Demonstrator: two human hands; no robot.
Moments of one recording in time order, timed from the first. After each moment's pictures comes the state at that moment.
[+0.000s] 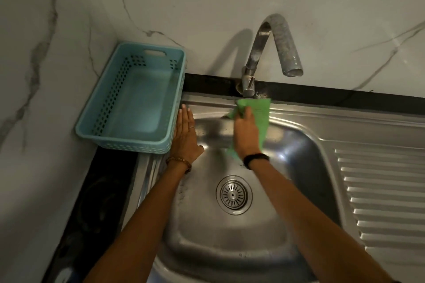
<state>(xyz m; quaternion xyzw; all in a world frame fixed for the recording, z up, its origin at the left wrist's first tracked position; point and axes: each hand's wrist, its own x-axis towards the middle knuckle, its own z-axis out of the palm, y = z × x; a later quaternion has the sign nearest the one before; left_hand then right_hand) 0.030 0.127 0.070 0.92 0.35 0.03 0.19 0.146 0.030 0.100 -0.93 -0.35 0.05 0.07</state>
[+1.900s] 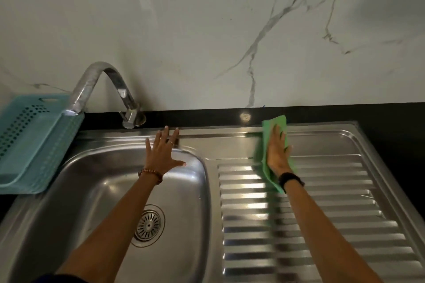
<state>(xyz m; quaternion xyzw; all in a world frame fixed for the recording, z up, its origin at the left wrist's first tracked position) 0.211 -0.016 0.088 0.95 0.30 -0.05 0.10 0.379 -0.267 0.125 -0.93 -0.18 0.15 0.29</state>
